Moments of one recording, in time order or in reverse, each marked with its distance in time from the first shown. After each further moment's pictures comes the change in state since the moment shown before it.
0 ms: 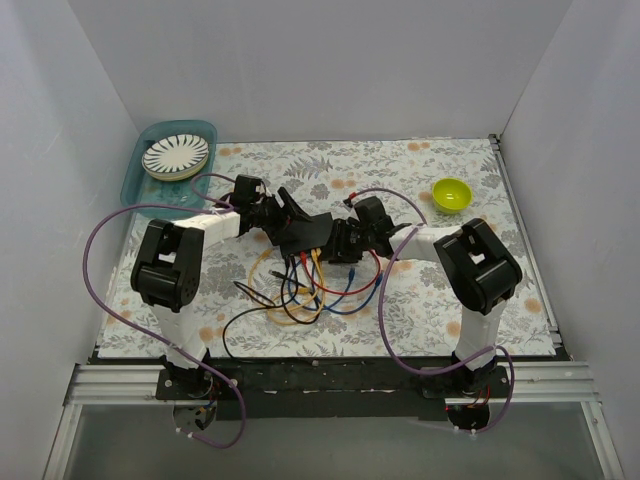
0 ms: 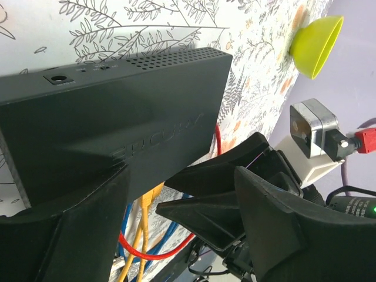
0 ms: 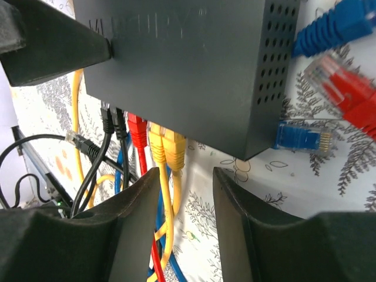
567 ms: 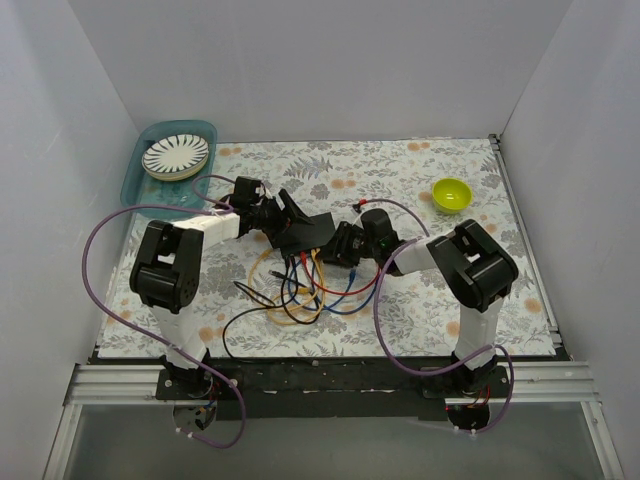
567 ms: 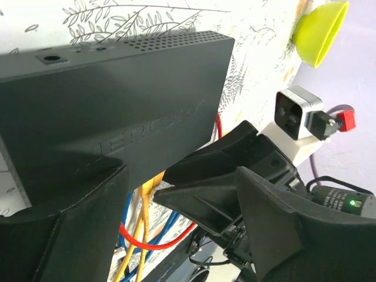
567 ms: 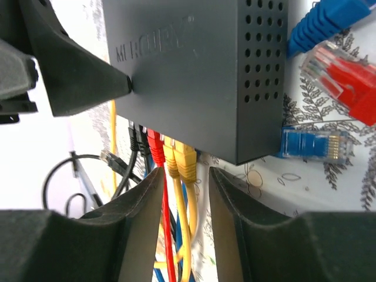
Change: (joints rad) left arm 0.000 -0.009 -0.014 -0.009 0.044 0.014; right arm 0.000 0.021 -0.167 0.389 -0.005 0.228
